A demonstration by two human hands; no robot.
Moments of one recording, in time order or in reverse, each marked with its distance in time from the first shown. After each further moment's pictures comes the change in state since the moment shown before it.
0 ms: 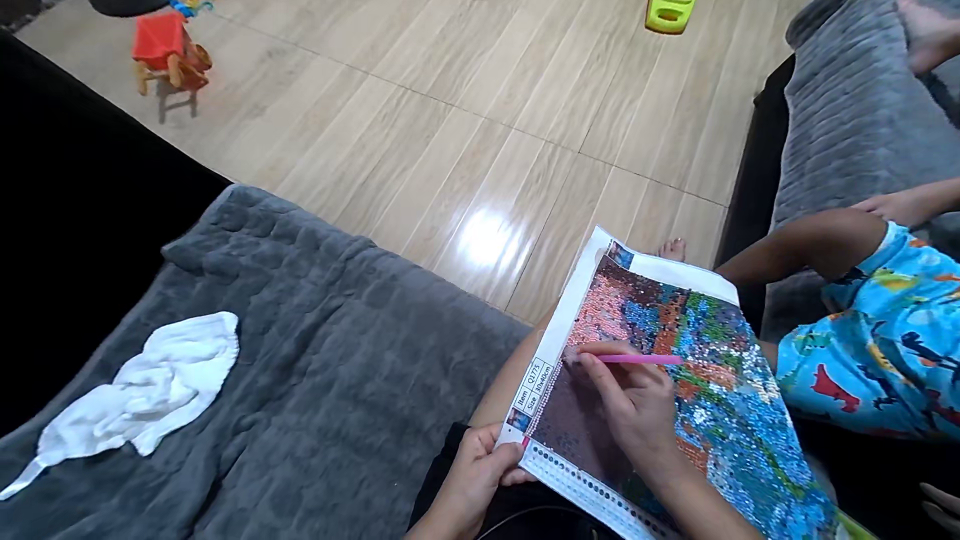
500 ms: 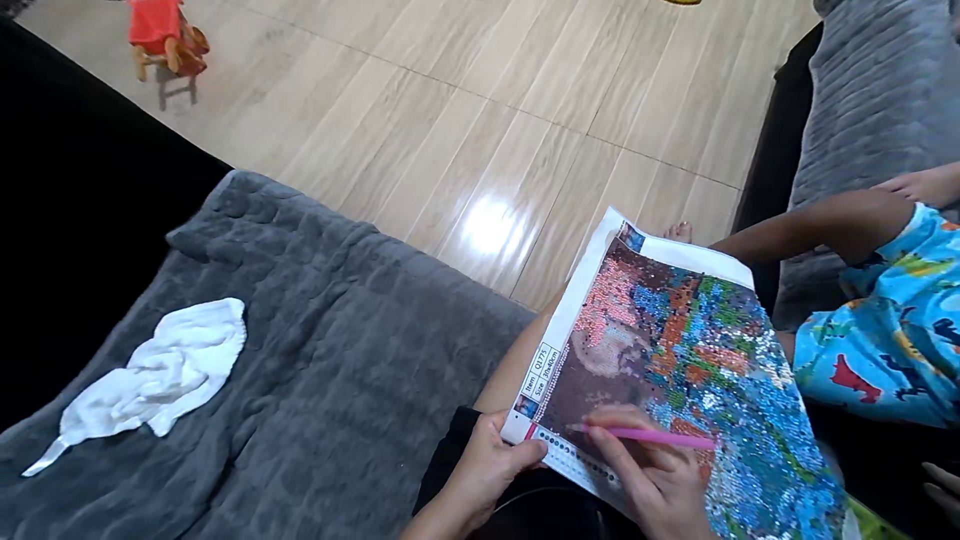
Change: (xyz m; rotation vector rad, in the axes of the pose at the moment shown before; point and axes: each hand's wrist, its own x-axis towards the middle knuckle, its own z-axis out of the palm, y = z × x) left_hand -0.001 -0.002 0.007 0.082 -0.017 0.019; right_hand -0.068 -0.021 -0.020 0.184 -0.126 0.047
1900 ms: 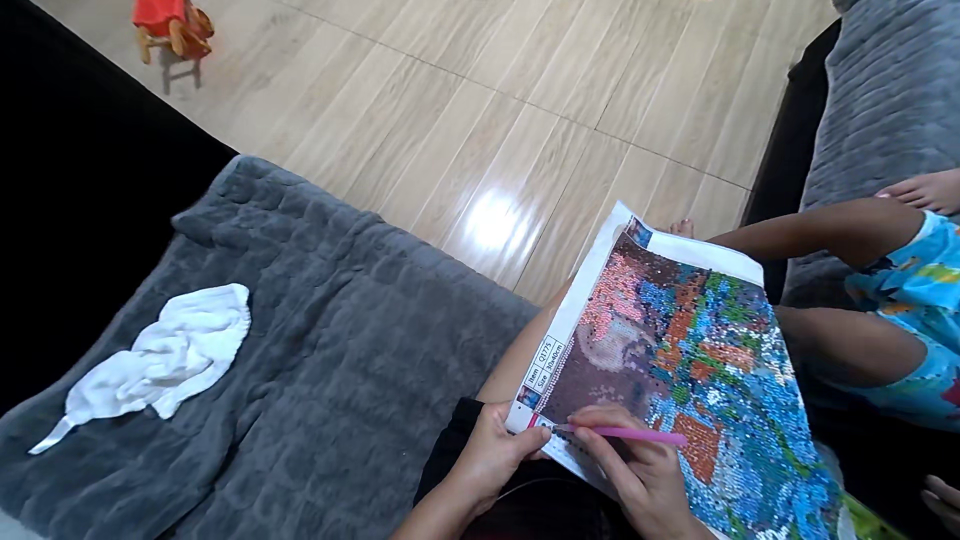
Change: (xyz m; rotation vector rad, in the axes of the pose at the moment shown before) left_hand 0.002 0.000 0.000 -0.012 -0.004 -0.006; right_hand -0.006 0.011 0.007 -0.008 -0.092 -0.035
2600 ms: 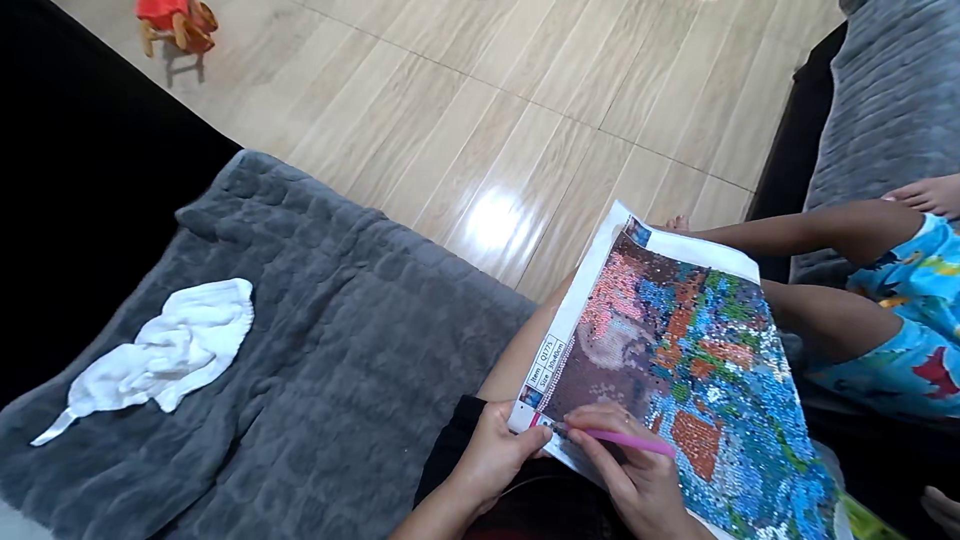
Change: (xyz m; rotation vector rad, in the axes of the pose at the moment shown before) left_hand -0.002 -0.002 -0.001 0.004 0.001 0.041; right_hand 0.002 -0.001 0.005 -0.056 -0.023 -0.047
